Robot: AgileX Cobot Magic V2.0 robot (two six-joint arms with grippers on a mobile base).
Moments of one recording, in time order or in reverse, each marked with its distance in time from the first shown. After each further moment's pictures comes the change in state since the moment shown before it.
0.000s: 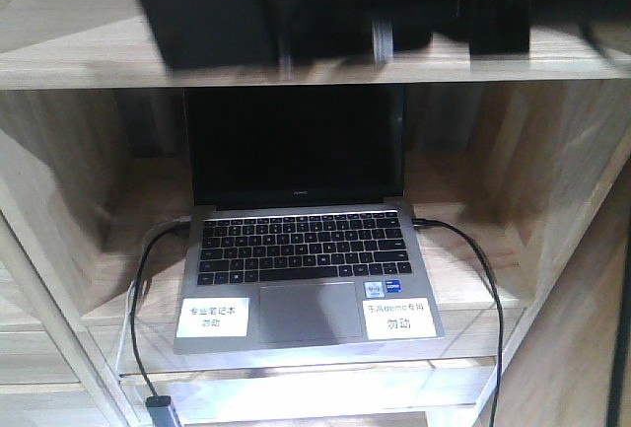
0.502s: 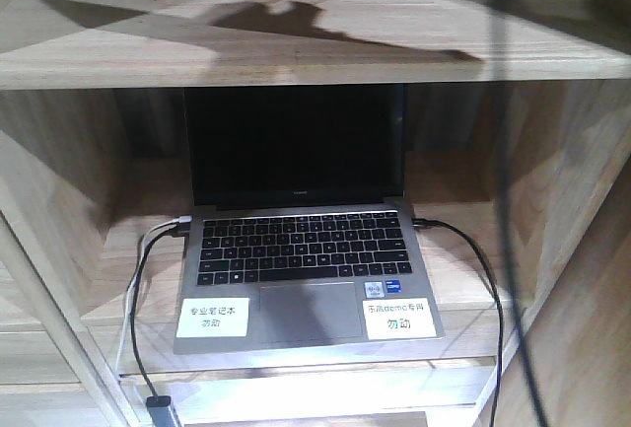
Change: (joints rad) left arm 0.000 0.000 0.000 0.000 0.000 0.000; right arm 0.093 0.328 -0.295 0.101 -0.126 0.002
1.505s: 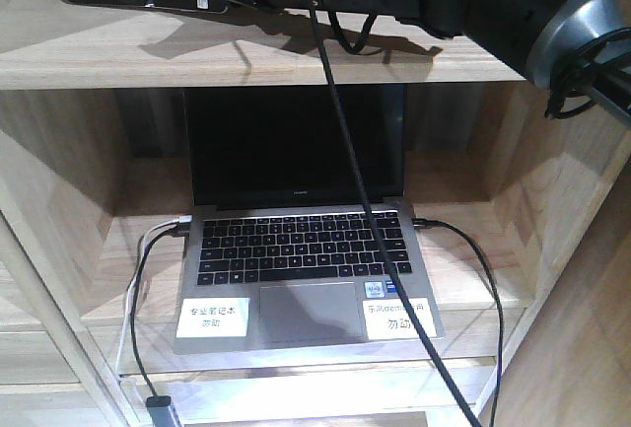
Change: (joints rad) left arm 0.000 0.000 0.000 0.000 0.000 0.000; right arm 0.128 0.266 -0.092 -0.001 -0.306 -0.029
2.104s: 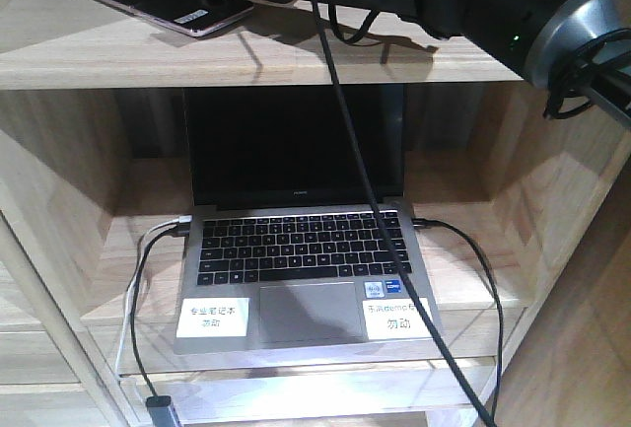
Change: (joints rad) left arm 0.000 0.000 0.000 0.000 0.000 0.000; right arm 0.000 0.001 0.000 -0.079 -0.117 -0.003
